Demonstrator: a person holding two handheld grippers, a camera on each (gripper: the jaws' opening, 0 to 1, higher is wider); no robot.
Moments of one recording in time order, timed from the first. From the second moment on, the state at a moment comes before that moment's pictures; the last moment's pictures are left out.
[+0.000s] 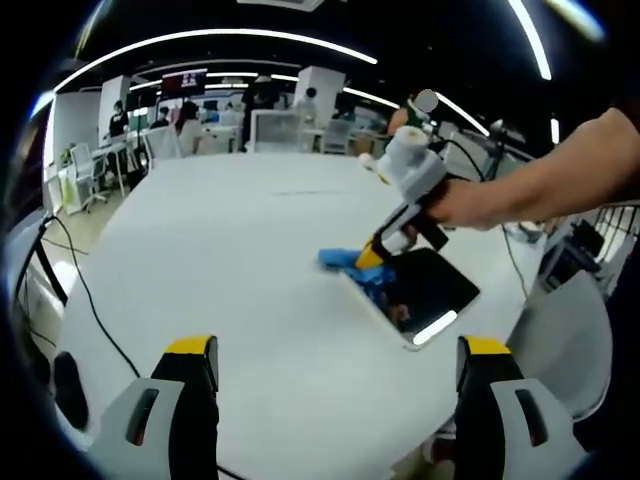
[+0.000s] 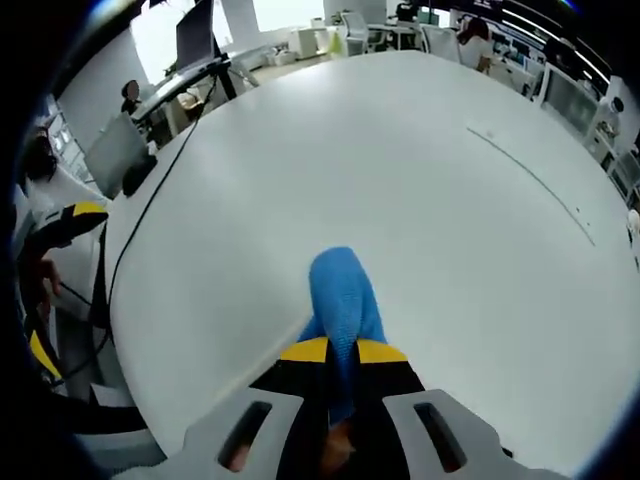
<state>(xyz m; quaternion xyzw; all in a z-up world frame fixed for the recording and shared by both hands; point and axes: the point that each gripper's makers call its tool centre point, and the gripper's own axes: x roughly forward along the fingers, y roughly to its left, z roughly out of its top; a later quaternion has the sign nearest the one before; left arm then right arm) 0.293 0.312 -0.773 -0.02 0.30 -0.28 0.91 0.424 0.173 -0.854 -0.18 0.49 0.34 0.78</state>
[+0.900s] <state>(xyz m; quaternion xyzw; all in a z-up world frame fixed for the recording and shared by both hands) 0.294 0.309 -0.765 -0.02 0.29 -0.27 0.92 0.423 0.161 -0.854 -0.20 0.48 0.36 0.77</state>
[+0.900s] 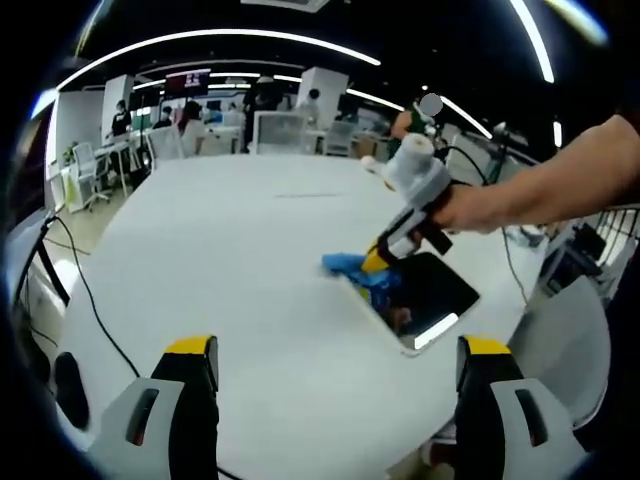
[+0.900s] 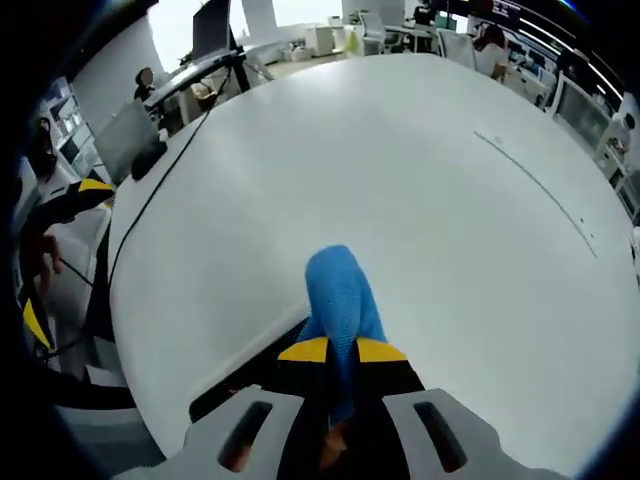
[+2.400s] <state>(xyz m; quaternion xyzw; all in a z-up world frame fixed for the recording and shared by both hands) 0.301 0.301 -0.752 -0.02 0.28 -0.27 0.92 0.423 0.120 -0.854 -0.22 0.47 0.34 0.78</state>
